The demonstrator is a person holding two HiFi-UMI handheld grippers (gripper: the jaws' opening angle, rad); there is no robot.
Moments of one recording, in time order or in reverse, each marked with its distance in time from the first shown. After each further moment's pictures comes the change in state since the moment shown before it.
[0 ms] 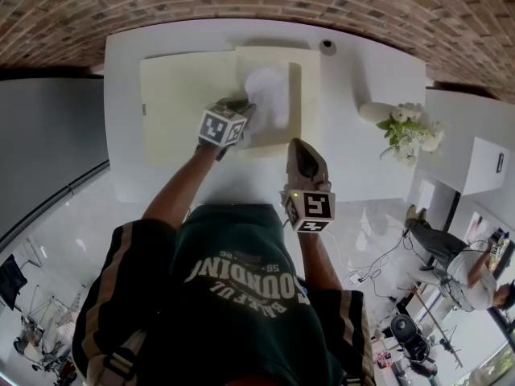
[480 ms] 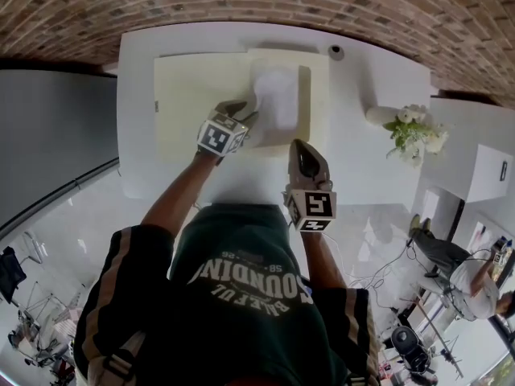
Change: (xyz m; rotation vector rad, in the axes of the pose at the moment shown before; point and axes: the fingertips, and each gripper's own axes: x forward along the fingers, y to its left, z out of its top) left arm -0.039 0.002 -0.008 0.116 -0.026 0.072; right arm -0.002 0.022 -0.001 -0.033 -0.015 0.048
